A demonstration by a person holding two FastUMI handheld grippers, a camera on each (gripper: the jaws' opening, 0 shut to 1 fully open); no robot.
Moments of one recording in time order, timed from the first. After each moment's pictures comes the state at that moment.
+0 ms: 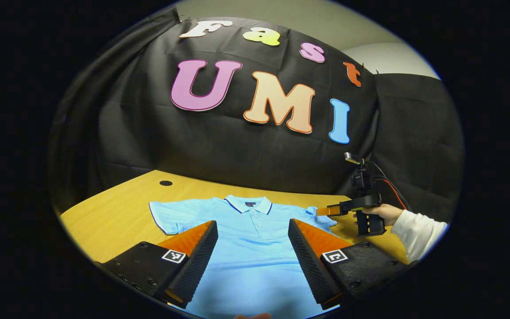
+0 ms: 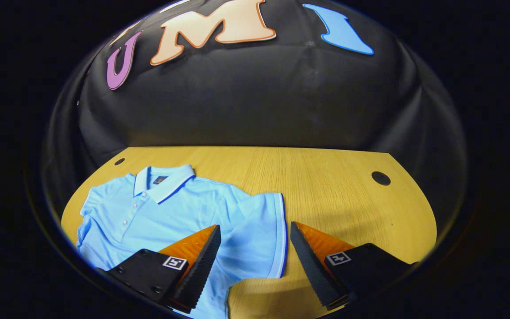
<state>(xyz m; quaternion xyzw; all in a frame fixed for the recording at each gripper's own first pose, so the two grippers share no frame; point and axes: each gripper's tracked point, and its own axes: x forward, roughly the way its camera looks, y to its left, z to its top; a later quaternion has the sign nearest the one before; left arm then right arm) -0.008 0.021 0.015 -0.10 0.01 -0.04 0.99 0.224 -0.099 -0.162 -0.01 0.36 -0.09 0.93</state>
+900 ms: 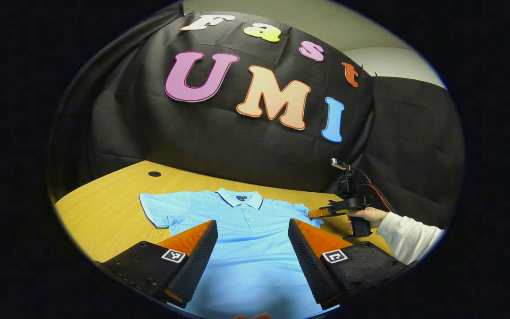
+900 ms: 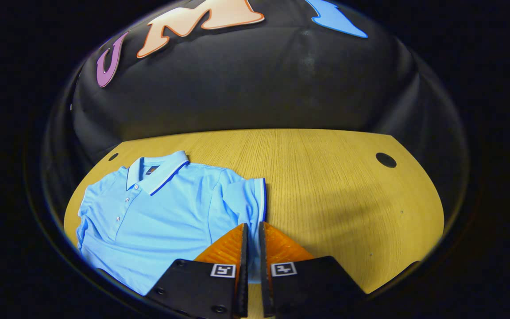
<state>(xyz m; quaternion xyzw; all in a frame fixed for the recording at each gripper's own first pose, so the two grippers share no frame) -0.011 -0.005 0.012 -0.12 0.02 -0.08 0.99 0.214 -0.091 -0.178 0.01 0.40 -0.10 0.91</state>
